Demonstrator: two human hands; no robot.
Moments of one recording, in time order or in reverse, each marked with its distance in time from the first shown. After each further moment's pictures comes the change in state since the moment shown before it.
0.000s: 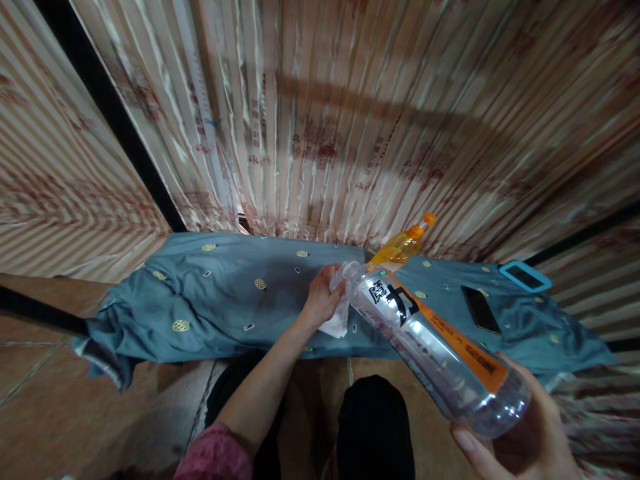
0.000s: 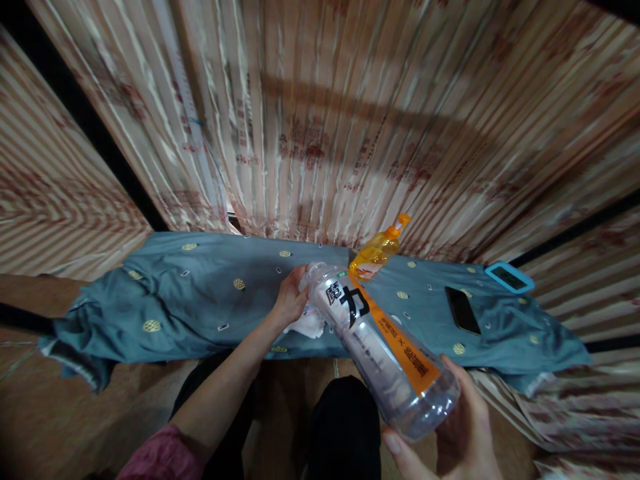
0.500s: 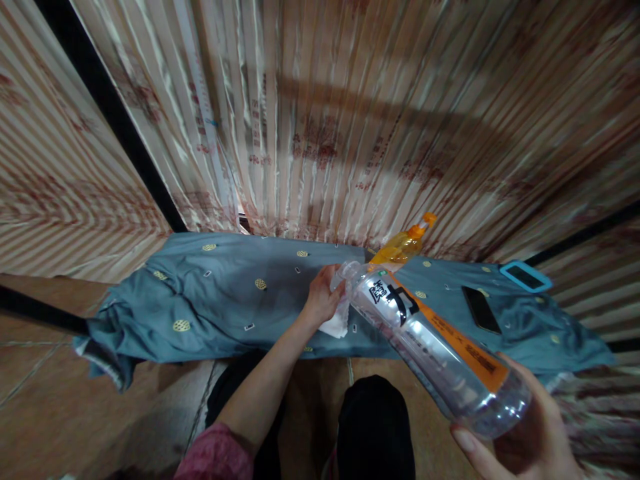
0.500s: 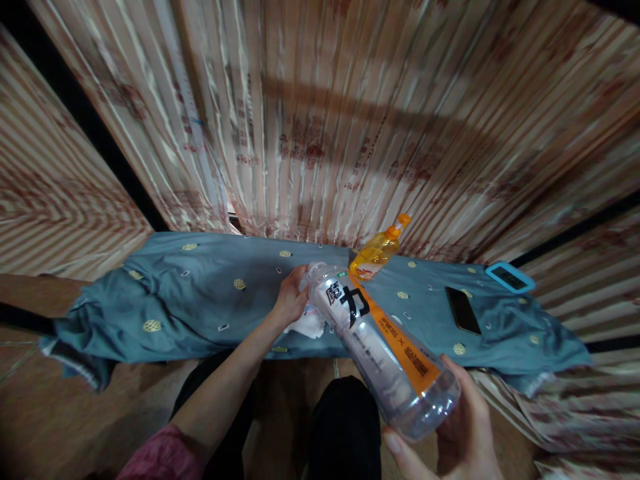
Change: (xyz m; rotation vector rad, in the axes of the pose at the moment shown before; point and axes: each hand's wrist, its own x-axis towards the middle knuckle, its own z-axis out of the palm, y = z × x) left_hand 0.000 0.001 0.000 0.013 0.005 -0.007; right_hand -0.005 -0.025 0.014 0.020 0.055 0.072
